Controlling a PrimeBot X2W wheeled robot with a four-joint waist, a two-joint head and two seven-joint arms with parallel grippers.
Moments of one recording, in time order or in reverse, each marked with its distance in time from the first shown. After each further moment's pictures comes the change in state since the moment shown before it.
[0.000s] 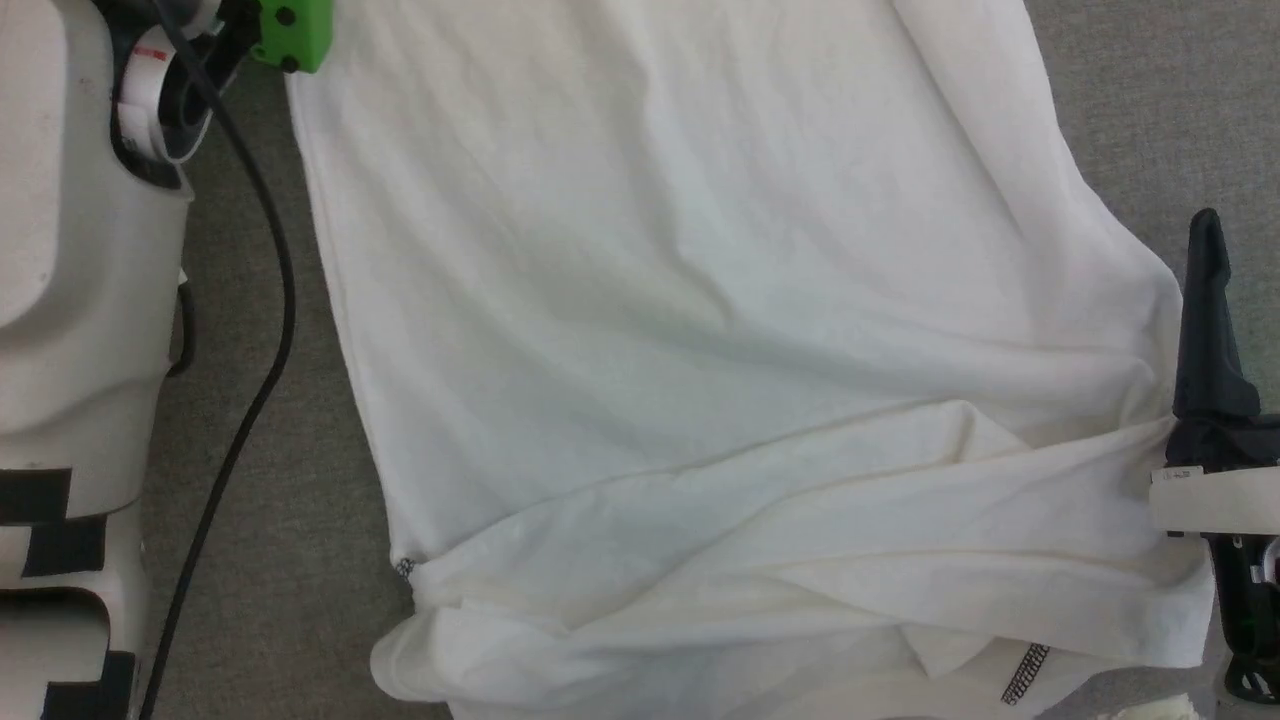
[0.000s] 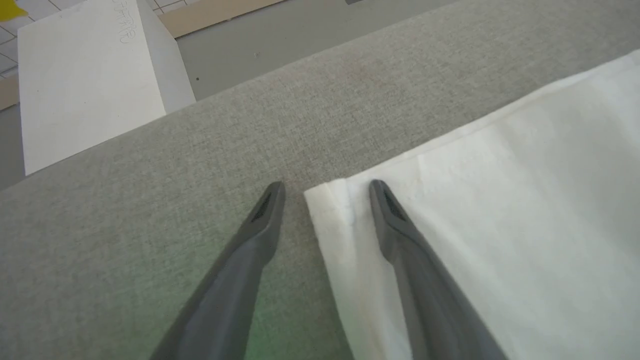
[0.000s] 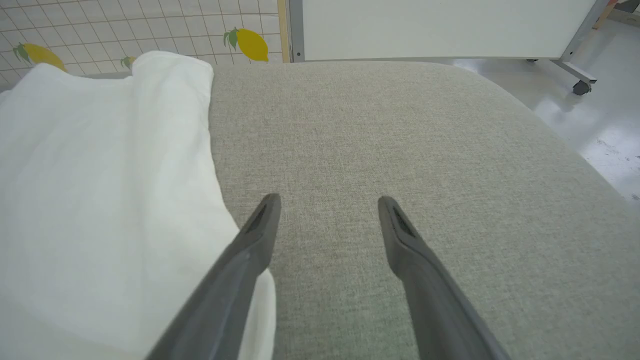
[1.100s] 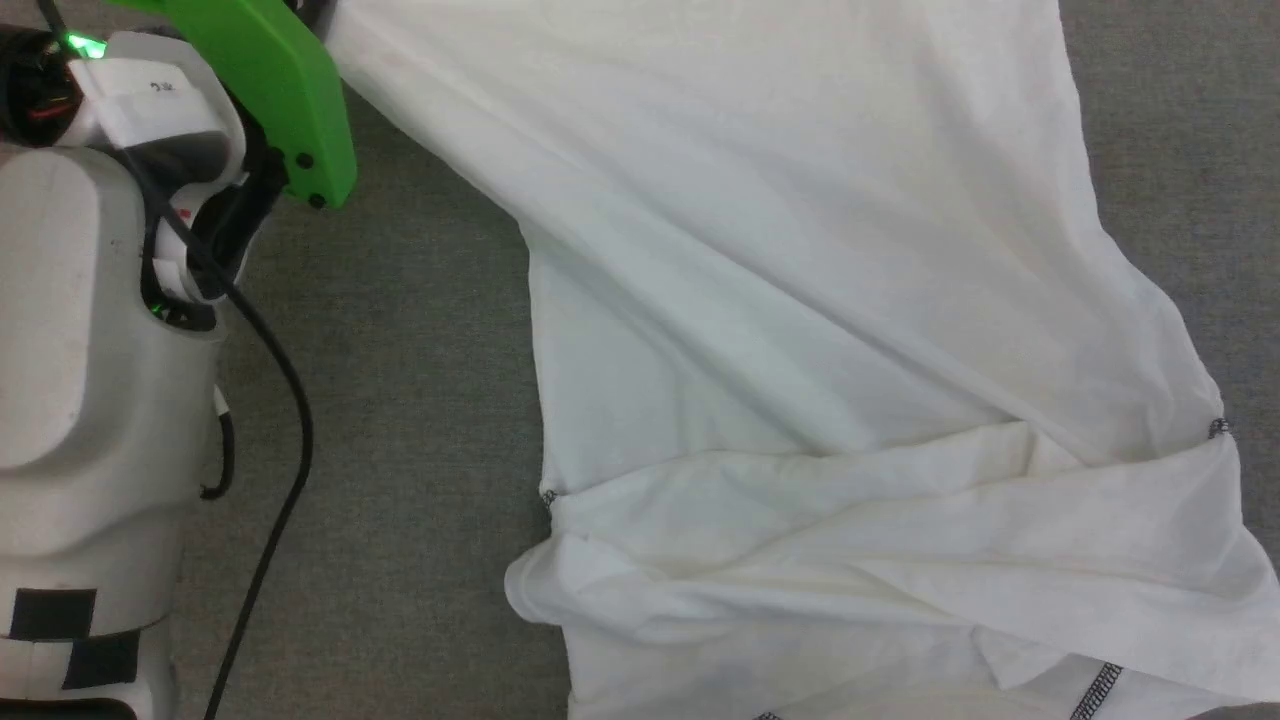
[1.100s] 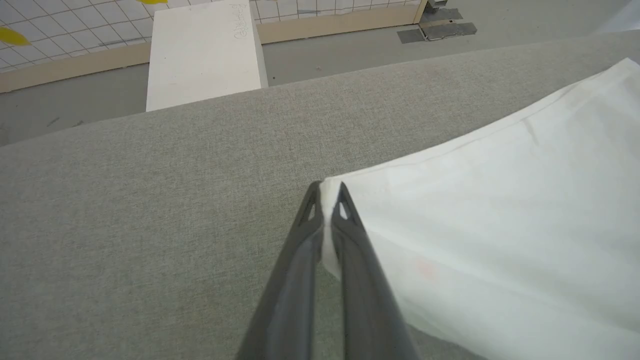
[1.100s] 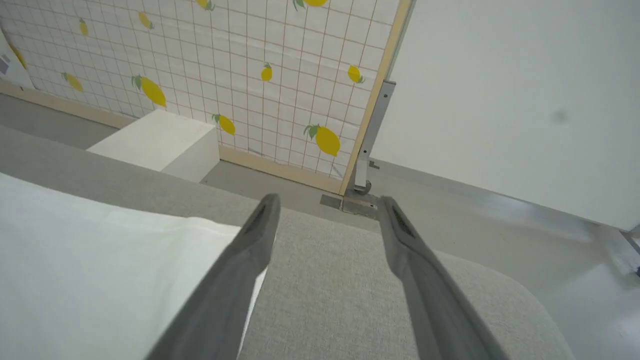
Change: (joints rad) left arm 0.231 0.005 0.065 -0.154 -0.117 0.047 -0.073; right arm -0.465 -0.331 0.104 0.060 0.035 0.000 0.369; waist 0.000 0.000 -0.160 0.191
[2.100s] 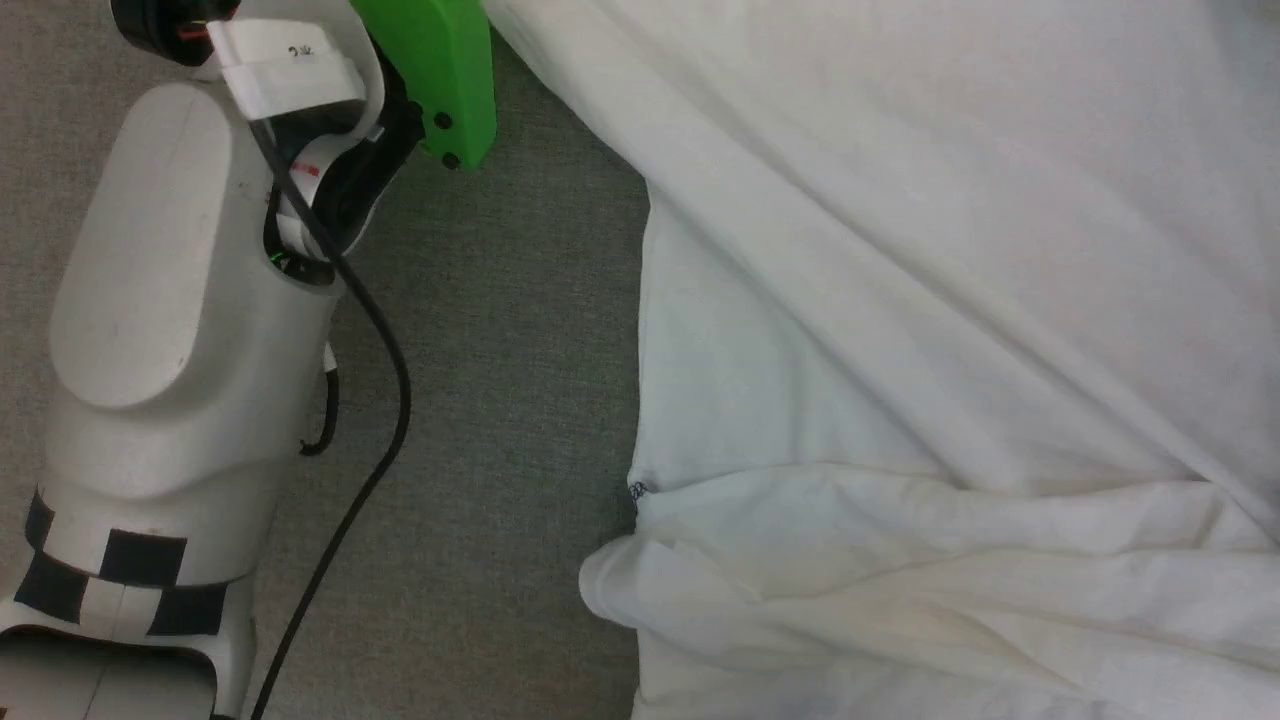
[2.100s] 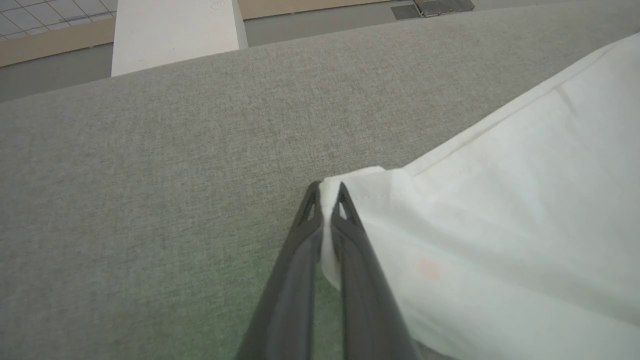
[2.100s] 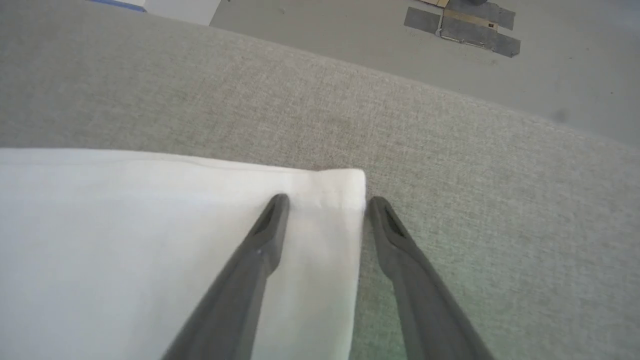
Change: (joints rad) left arm -0.111 -0.115 -0.097 0.048 -0.026 -0.058 -0.083; right arm -0.511 0.006 0.119 0.575 0.021 0.000 0.537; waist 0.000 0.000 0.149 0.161
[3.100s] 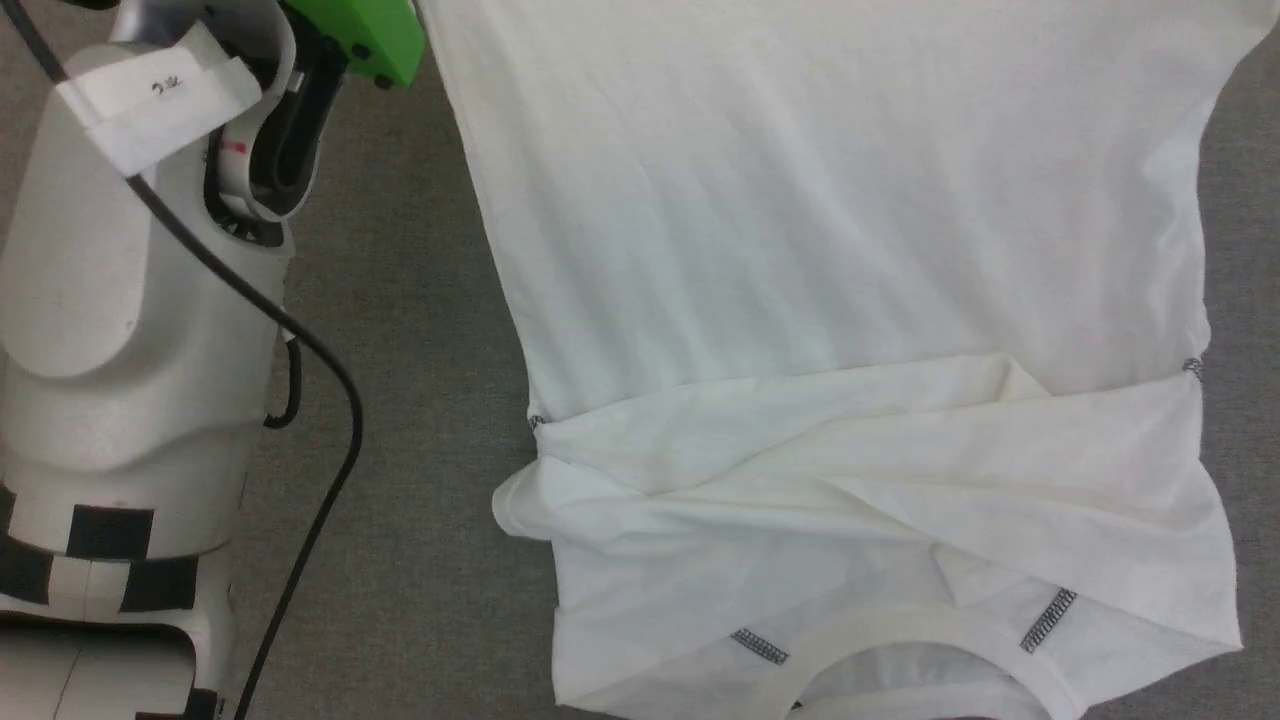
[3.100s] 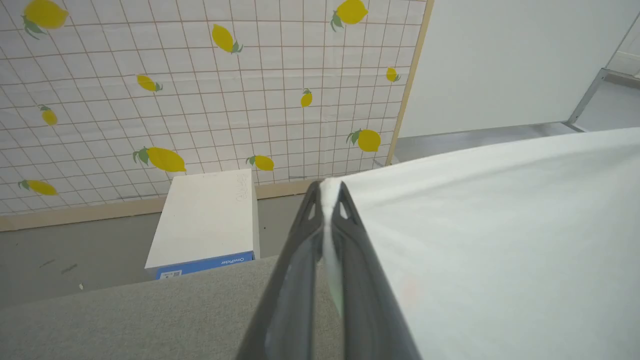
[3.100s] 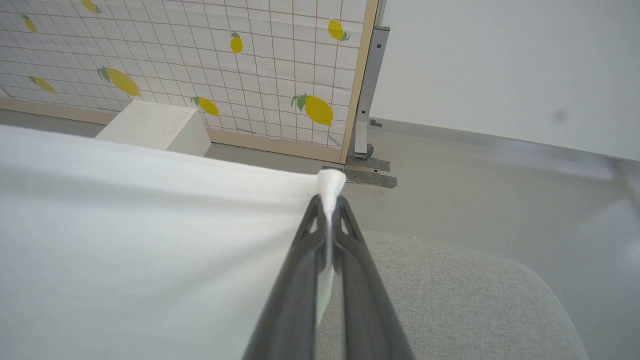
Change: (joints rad) left arm -0.034 0.002 0.078 0.071 0.020 0.017 -0.346; right arm 0.049 -0.042 -0.076 0.002 0.045 0.001 -0.334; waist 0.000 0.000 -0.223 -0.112
